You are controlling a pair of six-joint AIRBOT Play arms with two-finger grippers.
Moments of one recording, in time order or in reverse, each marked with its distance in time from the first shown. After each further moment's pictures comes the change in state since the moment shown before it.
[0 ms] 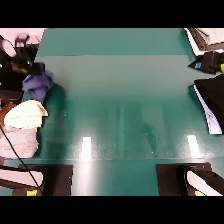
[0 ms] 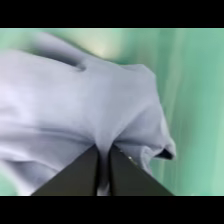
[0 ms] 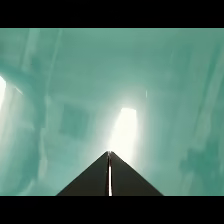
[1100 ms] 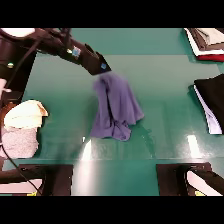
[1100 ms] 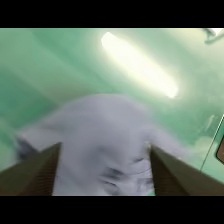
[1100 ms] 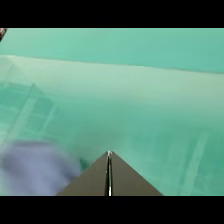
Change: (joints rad) left arm -0.449 0.106 0.101 -0.658 -0.156 0.290; right arm 0.000 0.000 0.254 0.003 -0.043 0.000
